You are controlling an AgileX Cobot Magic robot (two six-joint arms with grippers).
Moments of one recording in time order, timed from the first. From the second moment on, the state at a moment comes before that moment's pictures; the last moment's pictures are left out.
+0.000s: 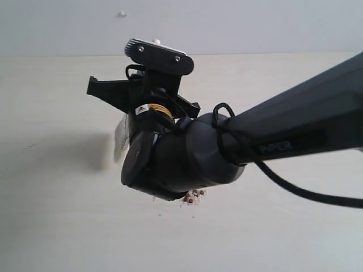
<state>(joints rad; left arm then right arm) -0.52 0.07 0.00 -0.01 0.11 -0.06 1.05 2.08 -1.16 1.18 -0.95 -0.24</state>
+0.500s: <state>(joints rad) -0.52 0.07 0.00 -0.01 0.11 -0.06 1.03 2.12 -1.20 1.50 -1.00 -0.49</state>
